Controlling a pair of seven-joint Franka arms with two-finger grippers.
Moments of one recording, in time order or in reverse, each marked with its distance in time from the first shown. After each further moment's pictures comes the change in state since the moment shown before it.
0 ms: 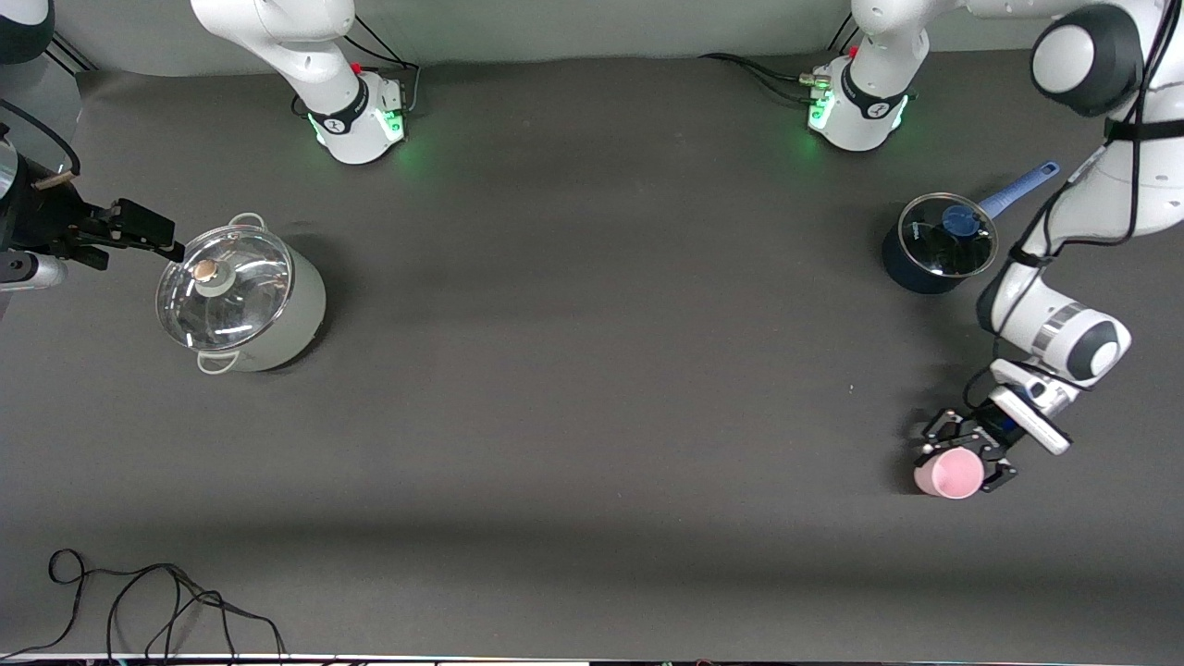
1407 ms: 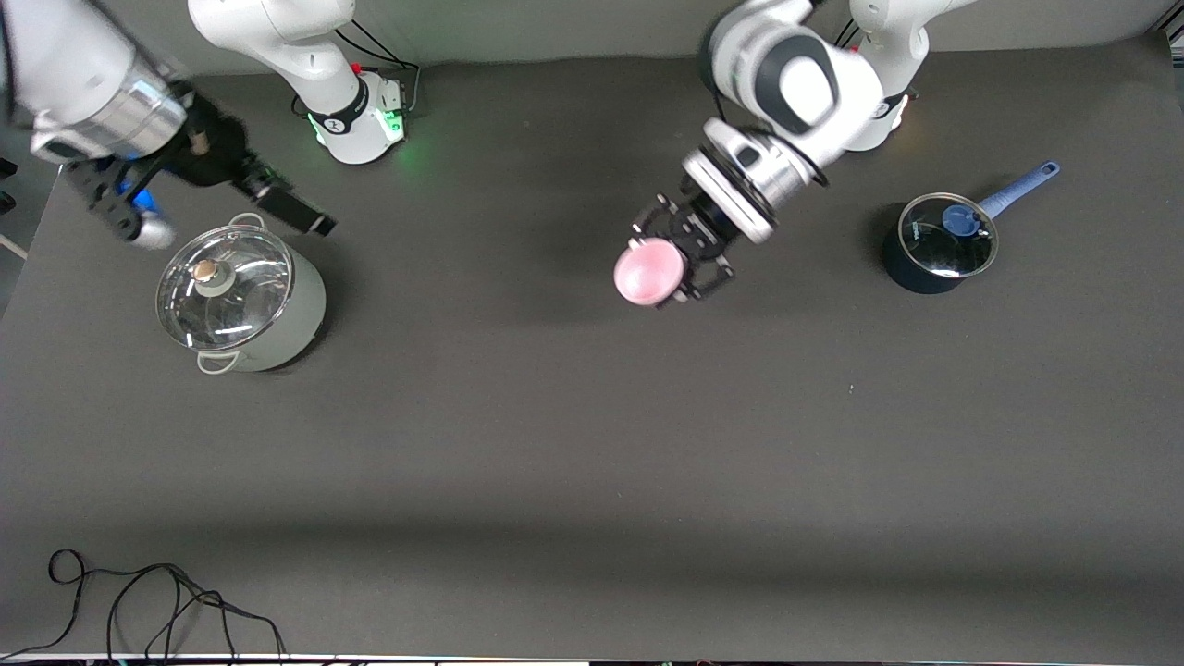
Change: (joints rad) left arm -0.101 -0.750 -0.942 -0.259 -0.624 0.860 -0.290; right arm 0.329 0.009 0.019 0.092 0.196 -0.013 1.210
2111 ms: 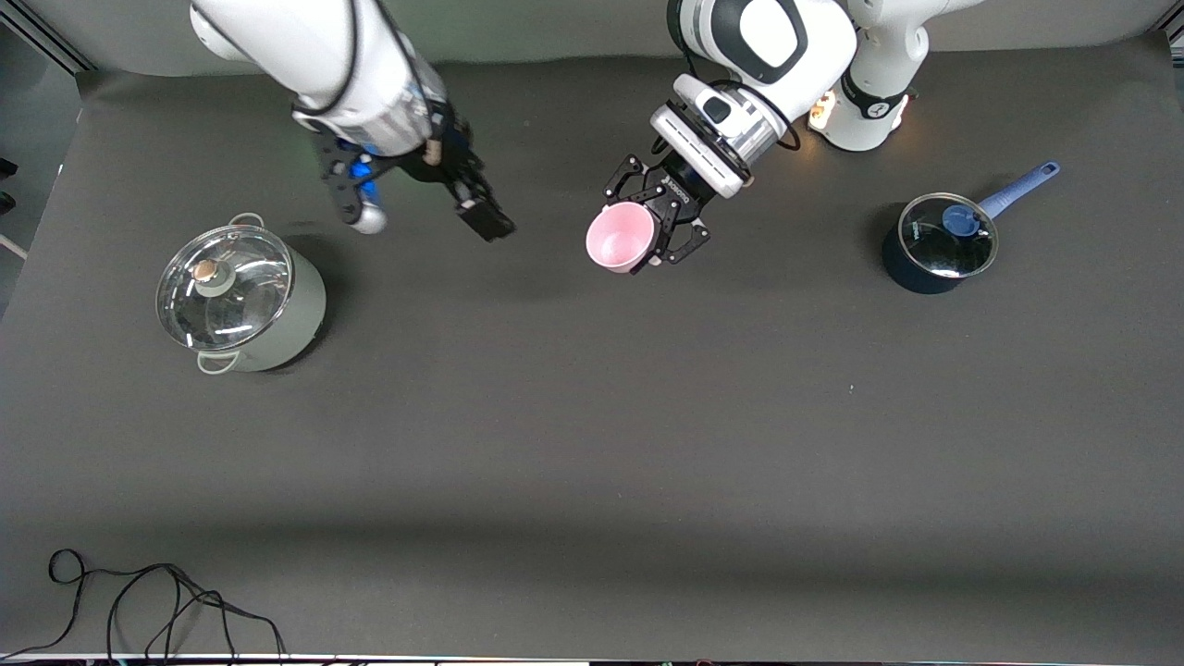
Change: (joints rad) left arm -0.050 -0.013 0.001 0.041 0.000 0.079 -0.044; right arm 0.292 0.245 0.002 0.177 0.006 0.156 0.640
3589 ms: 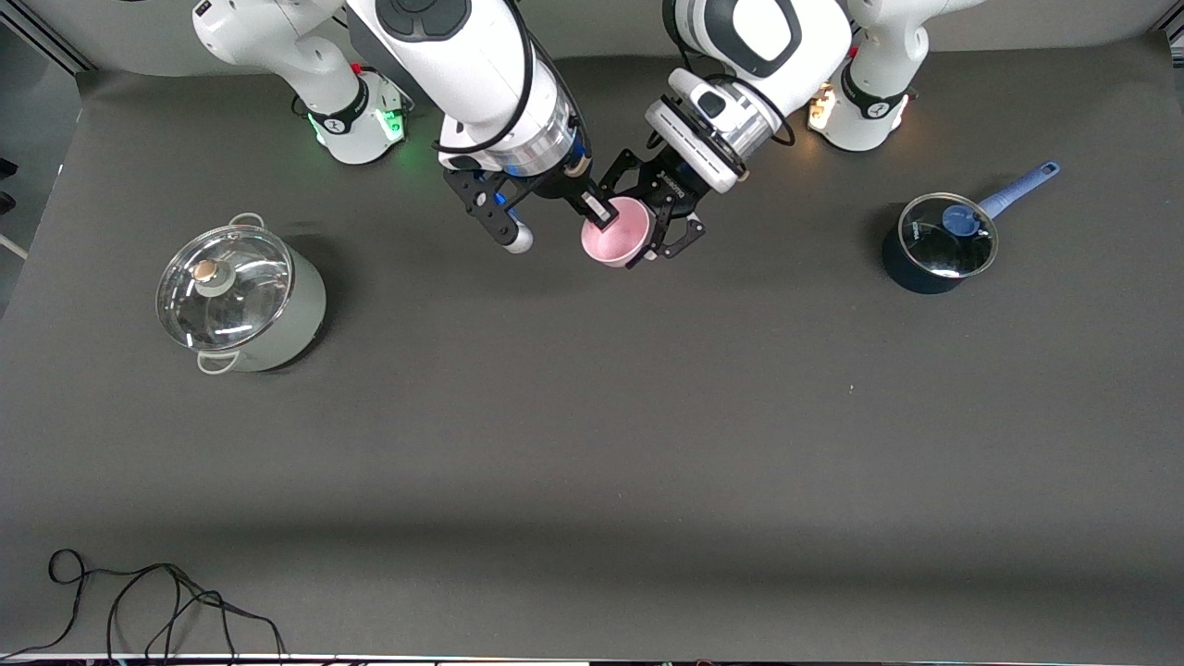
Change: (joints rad) left arm -0.019 0.000 -0.002 0.007 0.001 0.021 -0.014; right arm 0.120 0.146 -0.001 0.089 0.002 0.102 -0.160
